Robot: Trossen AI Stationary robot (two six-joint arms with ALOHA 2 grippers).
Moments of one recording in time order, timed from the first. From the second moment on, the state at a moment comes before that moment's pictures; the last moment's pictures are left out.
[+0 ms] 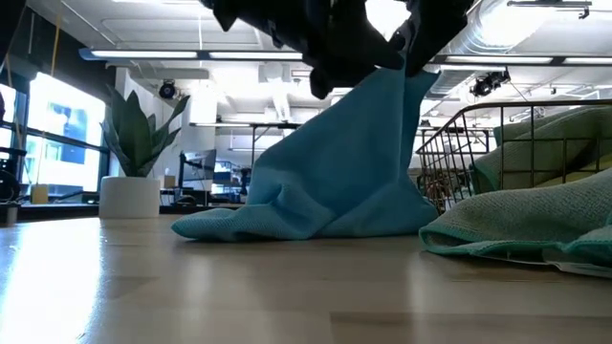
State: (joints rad) left arm 0.05 1.82 1.27 0.02 0.03 -0.11; right arm 0.06 1.46 1.33 -0.95 -0.01 -0.06
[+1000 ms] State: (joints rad) left arm 0.01 1.80 1.27 -0.53 0.39 -0.18; right arm 0.07 1.46 1.33 -1.06 0.08 -0.05
